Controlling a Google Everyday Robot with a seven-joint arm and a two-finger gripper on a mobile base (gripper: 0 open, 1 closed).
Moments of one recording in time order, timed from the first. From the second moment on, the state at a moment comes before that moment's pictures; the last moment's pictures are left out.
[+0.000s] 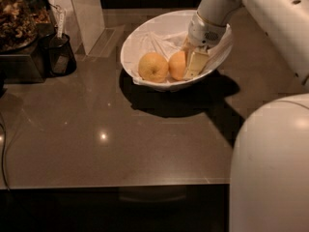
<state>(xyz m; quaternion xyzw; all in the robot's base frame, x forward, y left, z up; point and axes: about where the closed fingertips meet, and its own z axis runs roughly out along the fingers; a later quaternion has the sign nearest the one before) 0.639 -0.104 0.865 -0.72 0.67 0.10 0.12</state>
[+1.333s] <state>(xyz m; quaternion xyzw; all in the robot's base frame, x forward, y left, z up) 0.615 -0.051 0.917 -0.73 0.60 0.23 0.24</state>
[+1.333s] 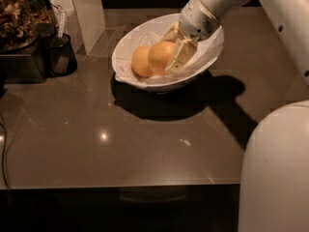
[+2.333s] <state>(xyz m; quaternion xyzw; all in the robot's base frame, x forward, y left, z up) 0.576 -0.086 1.006 -0.71 0.56 0.26 0.34</state>
